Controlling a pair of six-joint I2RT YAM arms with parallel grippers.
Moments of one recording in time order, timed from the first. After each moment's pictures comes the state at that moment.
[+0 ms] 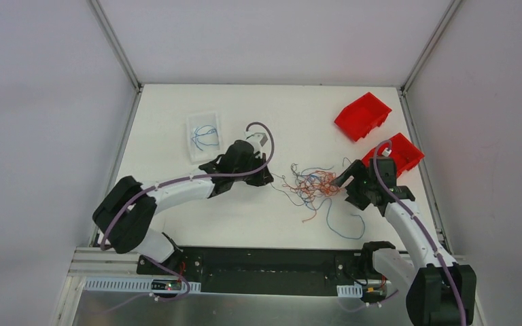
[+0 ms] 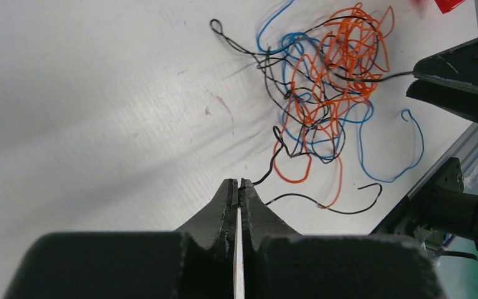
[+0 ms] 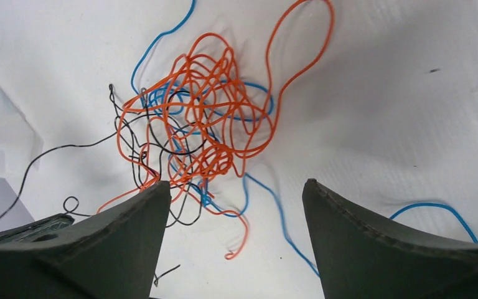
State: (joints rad) left arm -0.78 1.53 0.82 0.10 0.13 -0.58; right arm 0.10 0.94 0.54 -0.53 -0.13 0.84
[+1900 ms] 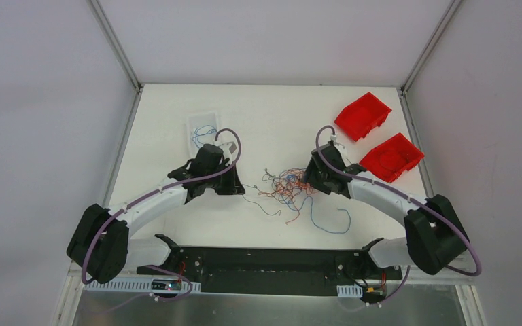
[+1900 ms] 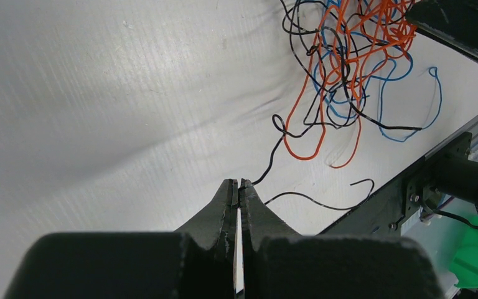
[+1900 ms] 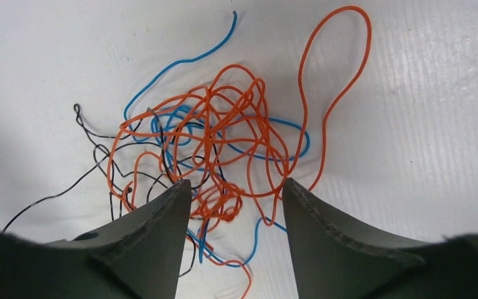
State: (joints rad) left arm -0.56 1.23 0.66 -0.23 0.26 -0.58; right arm 0.60 1.31 0.72 -0.37 0.20 0.91
